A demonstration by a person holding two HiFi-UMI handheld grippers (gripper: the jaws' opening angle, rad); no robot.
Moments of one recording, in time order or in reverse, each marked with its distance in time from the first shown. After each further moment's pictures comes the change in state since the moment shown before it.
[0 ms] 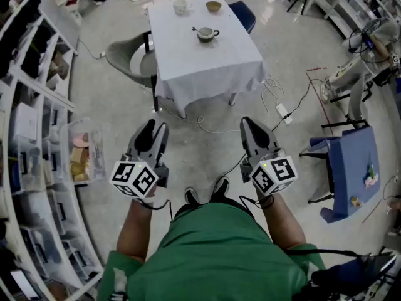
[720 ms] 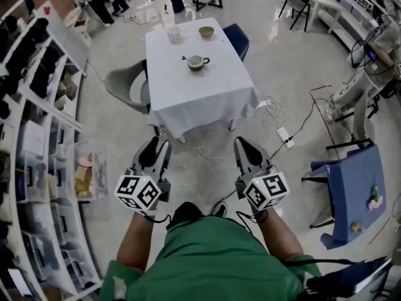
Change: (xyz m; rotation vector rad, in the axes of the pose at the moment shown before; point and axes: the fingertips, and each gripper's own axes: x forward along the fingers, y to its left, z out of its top) left arm 0.087 -0.072 -0.011 0.065 0.021 0.031; right arm -0.007 -0.097 0.021 0.048 -0.041 0.054
